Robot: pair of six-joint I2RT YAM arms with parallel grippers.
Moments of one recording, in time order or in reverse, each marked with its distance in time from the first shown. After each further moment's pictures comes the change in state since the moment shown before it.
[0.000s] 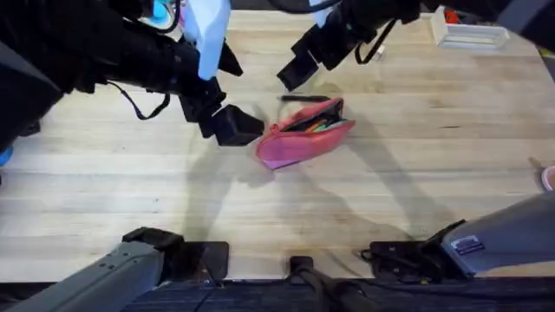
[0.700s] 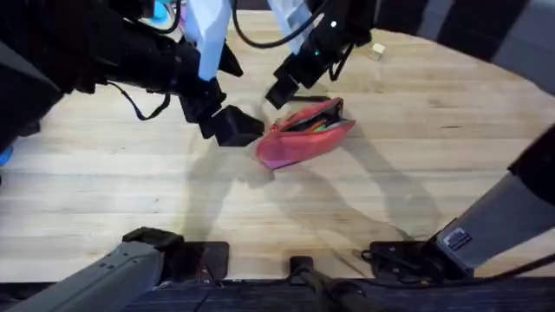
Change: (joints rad) left arm -0.002 0.000 0.000 -0.004 0.000 0.000; right arm 0.047 0.164 0.000 0.050 0.020 -0.011
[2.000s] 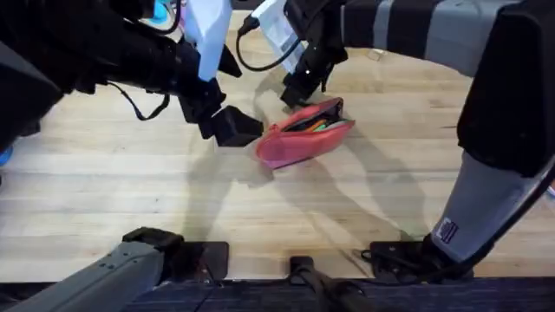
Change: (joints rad) left arm -0.001 0.000 0.000 -0.003 -0.012 0.000; right arm -0.023 0.193 0.011 0.062 0.058 -0.093
